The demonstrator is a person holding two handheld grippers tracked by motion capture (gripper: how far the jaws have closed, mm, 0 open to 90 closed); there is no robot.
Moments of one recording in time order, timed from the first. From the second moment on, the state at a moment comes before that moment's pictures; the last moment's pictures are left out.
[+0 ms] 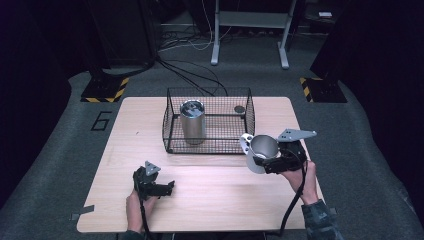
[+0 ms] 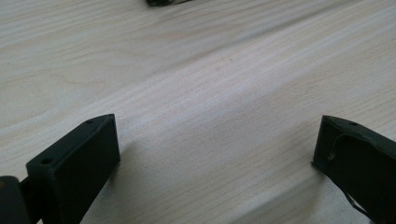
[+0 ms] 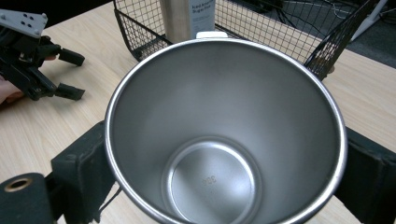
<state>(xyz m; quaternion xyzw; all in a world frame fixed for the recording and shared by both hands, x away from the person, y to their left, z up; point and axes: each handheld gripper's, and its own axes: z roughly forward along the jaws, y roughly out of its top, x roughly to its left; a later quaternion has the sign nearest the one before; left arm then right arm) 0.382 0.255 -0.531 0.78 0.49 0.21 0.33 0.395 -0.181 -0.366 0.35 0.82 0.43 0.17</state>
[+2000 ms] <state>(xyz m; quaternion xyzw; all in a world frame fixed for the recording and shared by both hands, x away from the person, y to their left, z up) 0.382 0.255 -0.531 0.78 0.49 0.21 0.33 0.467 -0.114 -0.320 0.33 0.83 0.42 0.18</state>
